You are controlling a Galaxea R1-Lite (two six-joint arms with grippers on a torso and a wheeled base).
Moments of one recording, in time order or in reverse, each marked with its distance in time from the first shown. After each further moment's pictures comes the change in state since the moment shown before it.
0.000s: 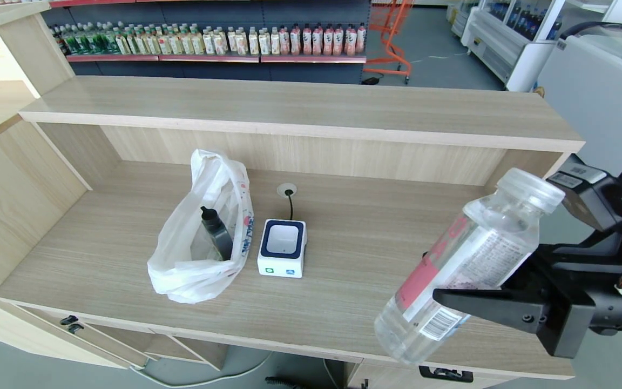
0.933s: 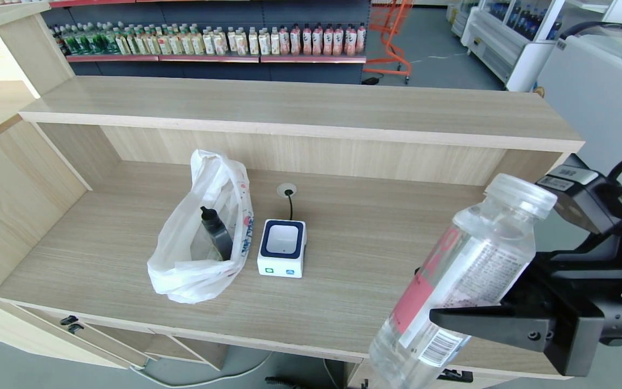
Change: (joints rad) left arm 0.000 0.000 0.000 0.000 0.000 0.000; right arm 0.062 -0.024 -0.051 0.126 0.001 0.028
